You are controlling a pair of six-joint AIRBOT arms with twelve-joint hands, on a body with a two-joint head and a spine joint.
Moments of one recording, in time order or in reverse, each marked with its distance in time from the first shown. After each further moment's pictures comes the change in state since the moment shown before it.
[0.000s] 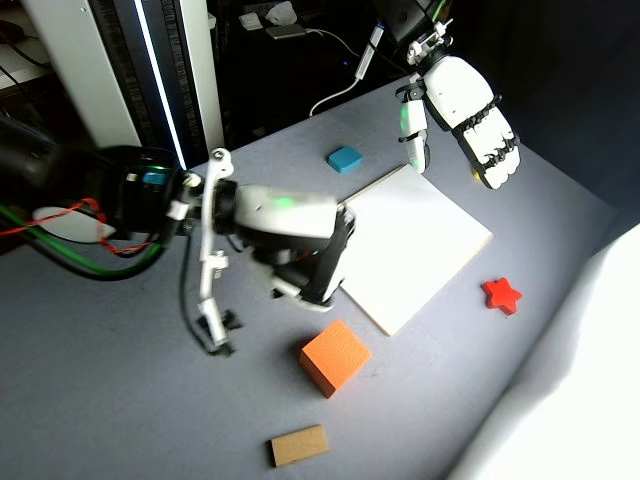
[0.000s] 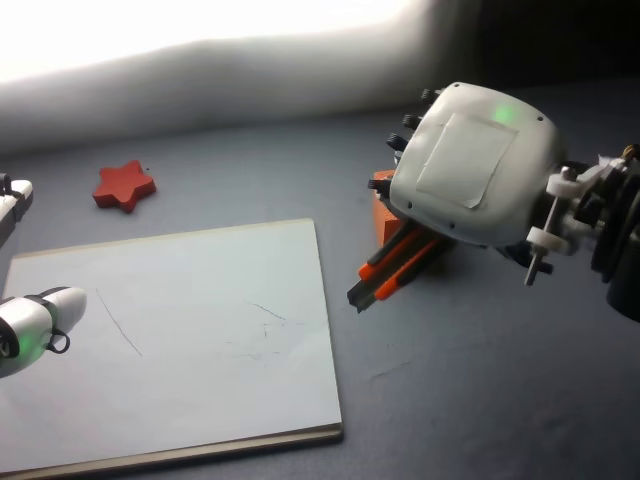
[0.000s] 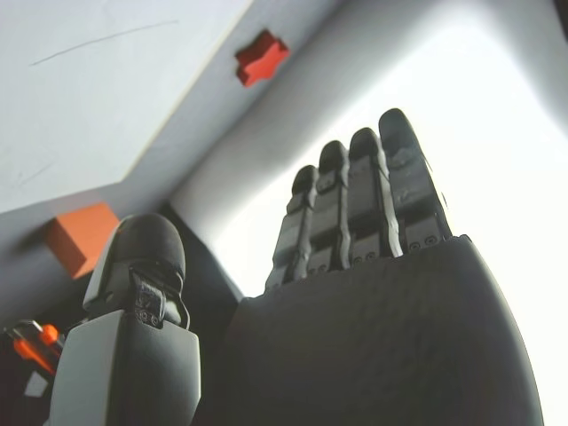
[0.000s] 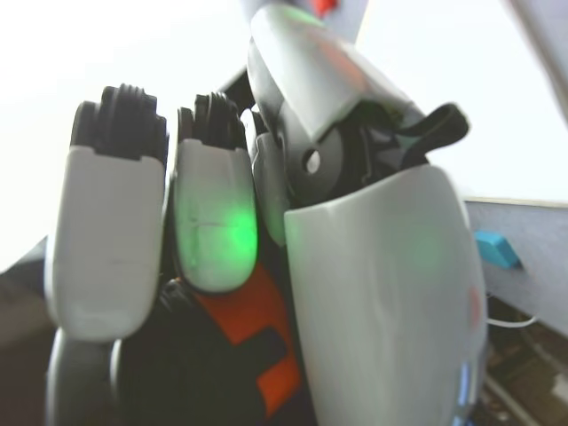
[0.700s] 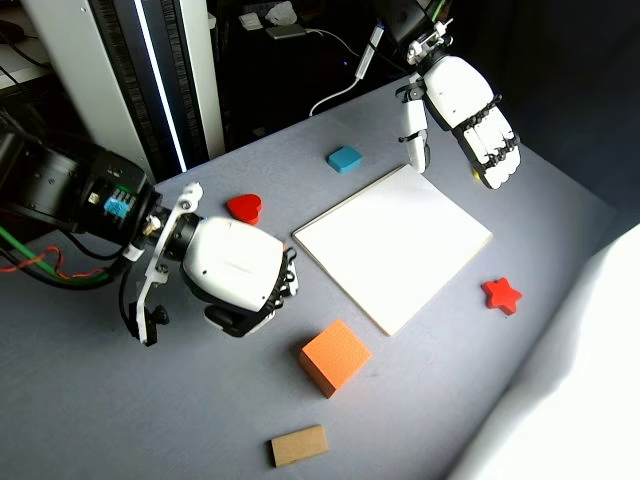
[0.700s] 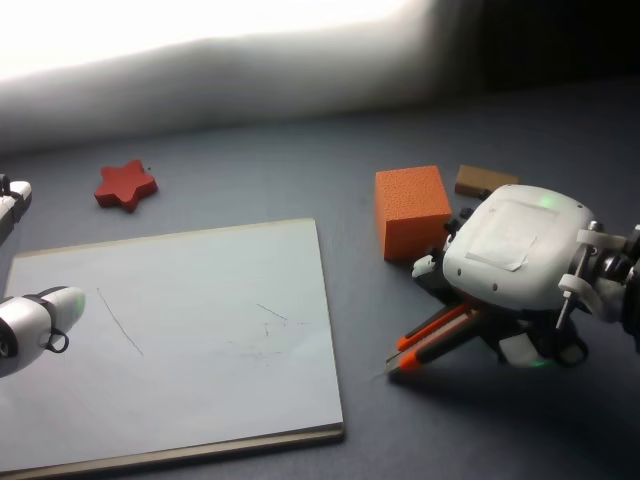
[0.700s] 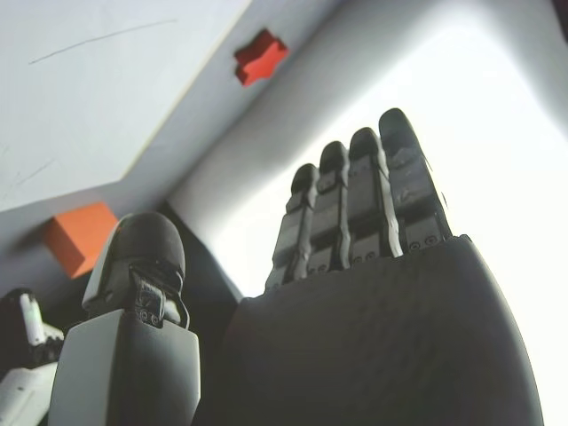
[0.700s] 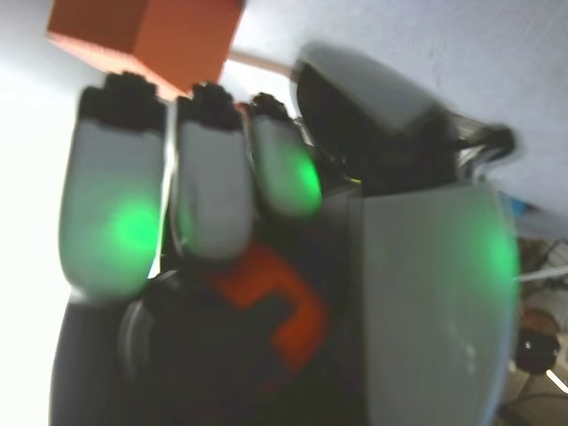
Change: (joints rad) left arm 0.001 0.000 0.000 -0.001 -0.003 -0.002; right arm -0.127 0.013 -0.004 0.341 -0.116 -0.034
